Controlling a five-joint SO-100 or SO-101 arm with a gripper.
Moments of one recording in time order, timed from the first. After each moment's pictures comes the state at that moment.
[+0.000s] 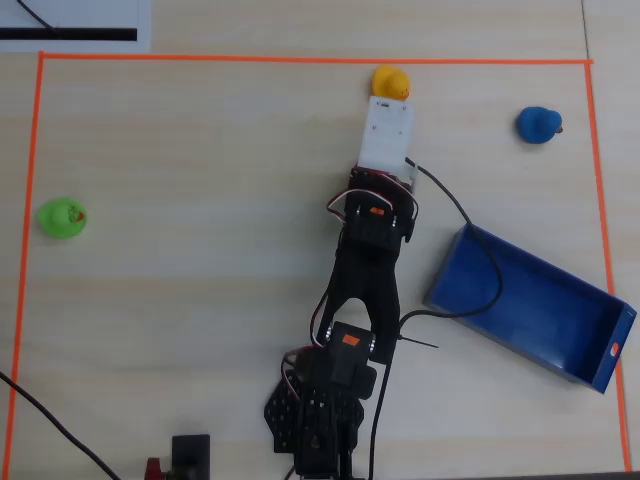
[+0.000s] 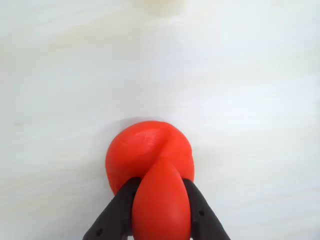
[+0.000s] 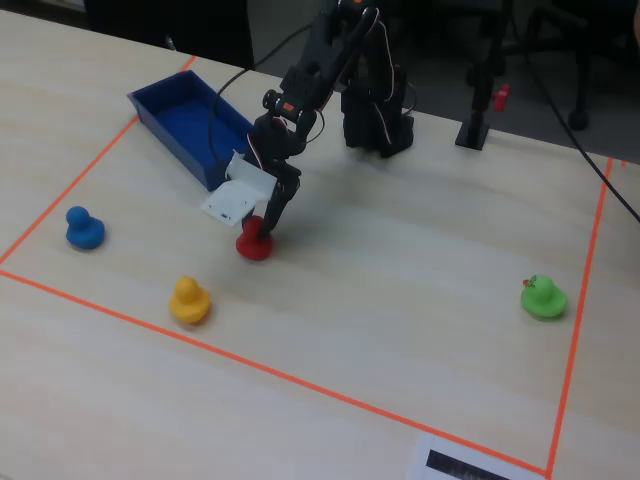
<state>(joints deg) 21.6 94.2 123.7 22.9 -94.2</state>
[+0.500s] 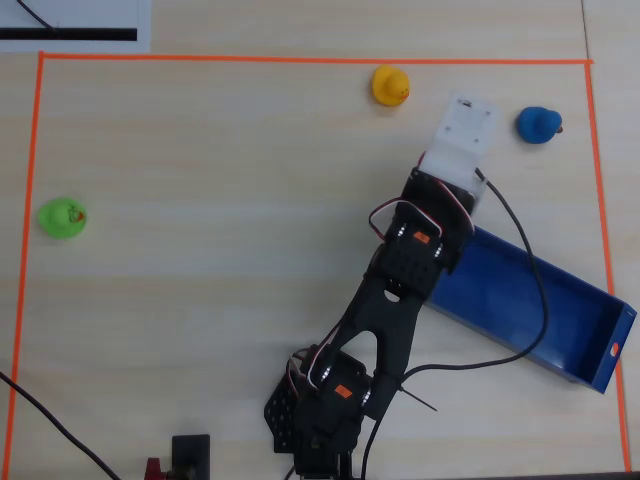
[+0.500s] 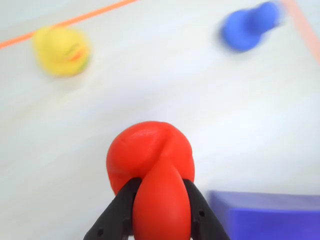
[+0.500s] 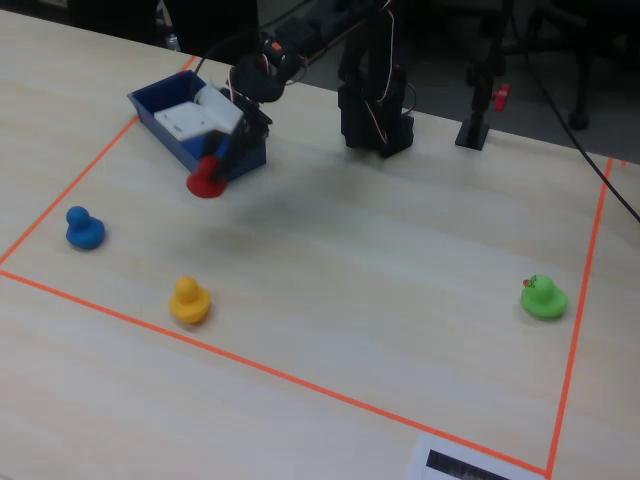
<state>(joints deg) 36.4 110.5 117.6 31.4 -94.6</state>
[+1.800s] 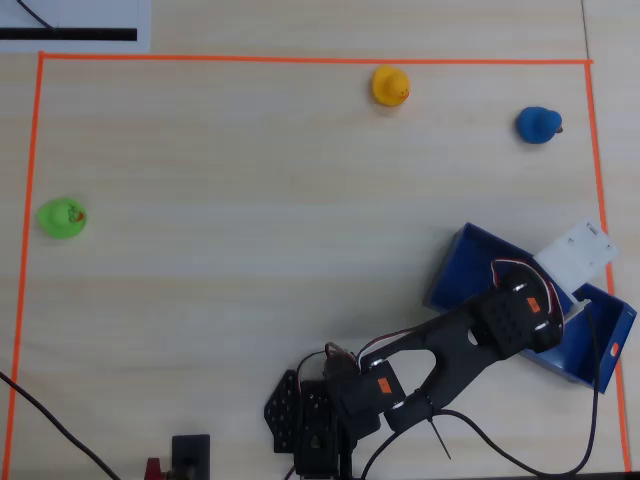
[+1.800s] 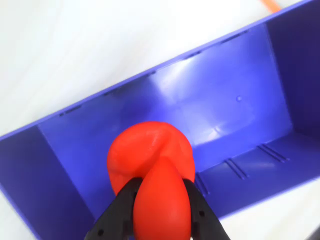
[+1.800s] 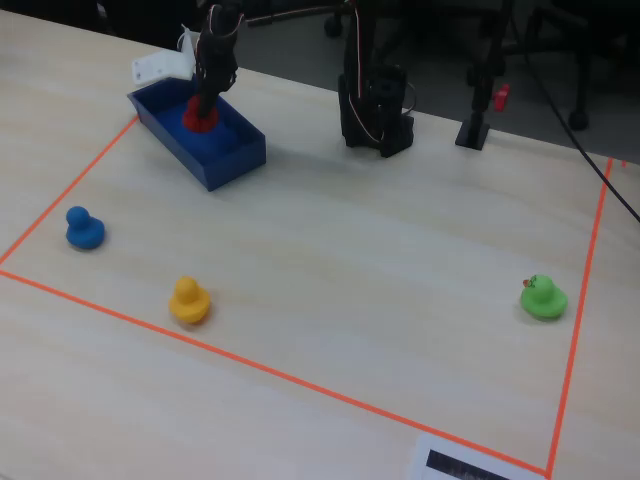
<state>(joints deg) 68.6 99.5 103.1 57.0 -101.1</state>
